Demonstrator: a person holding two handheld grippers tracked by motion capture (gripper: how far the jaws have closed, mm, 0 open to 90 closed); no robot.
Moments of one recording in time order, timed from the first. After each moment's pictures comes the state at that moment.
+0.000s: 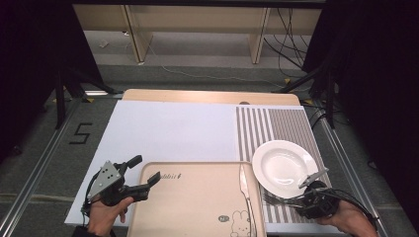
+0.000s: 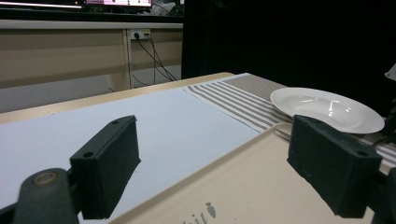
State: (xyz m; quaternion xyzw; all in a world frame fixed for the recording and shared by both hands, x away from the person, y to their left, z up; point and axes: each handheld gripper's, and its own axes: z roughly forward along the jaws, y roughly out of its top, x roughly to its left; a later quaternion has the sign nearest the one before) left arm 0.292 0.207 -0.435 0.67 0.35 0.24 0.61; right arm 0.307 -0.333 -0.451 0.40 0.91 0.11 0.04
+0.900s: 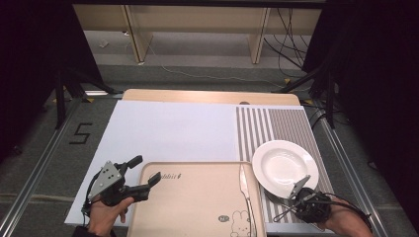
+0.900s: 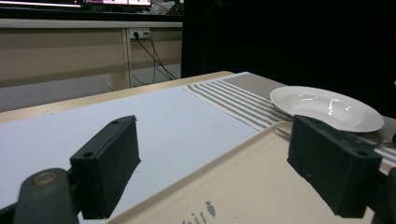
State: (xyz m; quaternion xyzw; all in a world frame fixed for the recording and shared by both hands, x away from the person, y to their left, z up) left arm 0.292 0.207 -0.435 0.67 0.35 0.24 0.61; right arm 0.296 -0.305 -0.448 0.31 0.95 0.04 0.05
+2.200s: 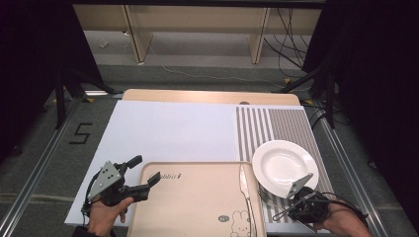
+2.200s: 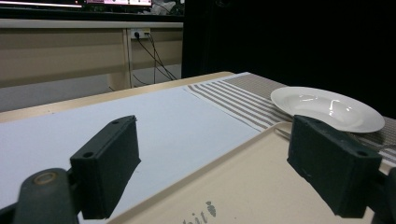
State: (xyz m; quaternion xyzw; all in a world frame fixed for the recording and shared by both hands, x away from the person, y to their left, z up) left arm 0.292 0.208 -0.435 0.67 0.35 0.24 0.61; right arm 0.294 -0.300 -0.440 0.31 0.94 0.11 0.01
